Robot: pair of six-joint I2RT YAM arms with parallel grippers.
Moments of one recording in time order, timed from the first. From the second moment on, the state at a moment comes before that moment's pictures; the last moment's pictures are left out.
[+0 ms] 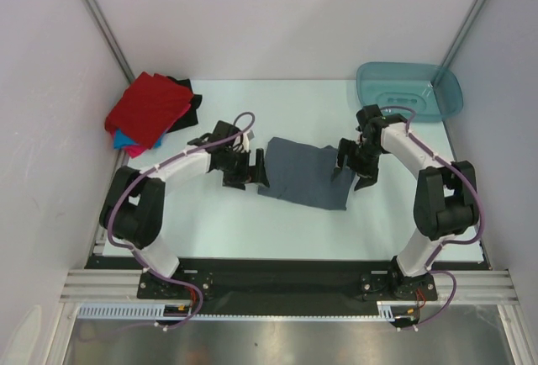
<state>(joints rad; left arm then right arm) -0.41 1.67 1.08 -0.50 0.42 -0.39 0.22 1.72 1.29 -0.98 -0.27 0.50</state>
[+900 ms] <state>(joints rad) -0.52 1.72 1.02 -0.38 0.31 -0.36 0.23 1.71 1.13 -0.95 -0.27 0.53</state>
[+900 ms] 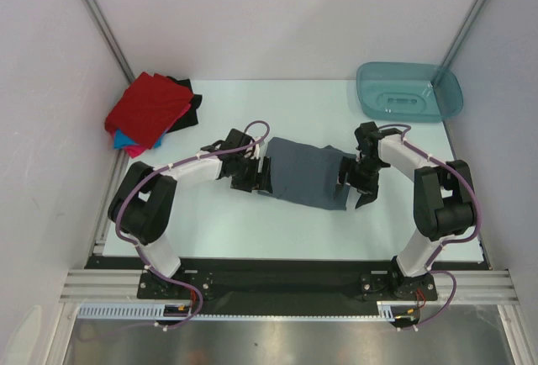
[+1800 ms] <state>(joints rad) -0.52 1.73 1.01 -0.29 0.29 -0.36 0.23 1.72 1.03 -0.83 -0.33 0.52</state>
